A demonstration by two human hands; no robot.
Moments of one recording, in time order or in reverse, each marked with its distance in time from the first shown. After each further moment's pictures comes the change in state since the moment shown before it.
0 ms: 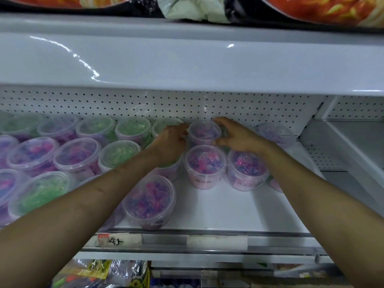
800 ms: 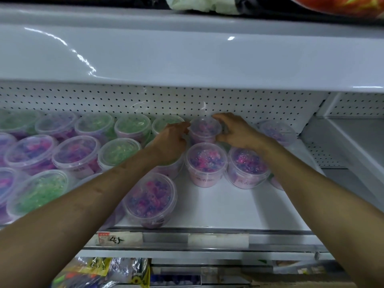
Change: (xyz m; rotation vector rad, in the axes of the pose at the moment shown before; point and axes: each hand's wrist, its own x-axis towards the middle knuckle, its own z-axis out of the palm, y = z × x) left_hand -0.002 0.000 -0.001 -0.011 -0.028 0.013; right_hand 0.005 -0.004 0.000 -0.153 0.052 0.007
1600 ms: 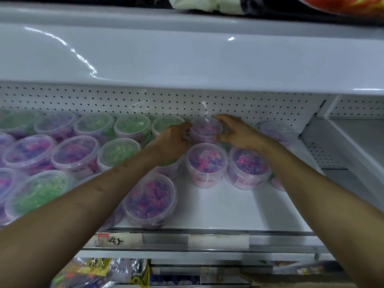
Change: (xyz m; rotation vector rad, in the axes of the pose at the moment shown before) left_hand 0.004 0.002 0.001 0.008 -0.053 -0.063; right_hand 0.002 0.008 0.002 0.148 -0.023 0.015
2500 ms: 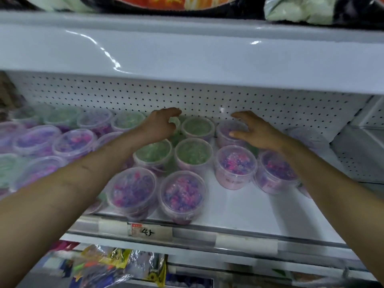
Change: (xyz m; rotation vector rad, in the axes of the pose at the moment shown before) left_hand -0.021 -0.074 -0.100 0.149 0.115 -0.085; right_hand 0.006 -0.049 0.004 -0.078 0.036 -0.073
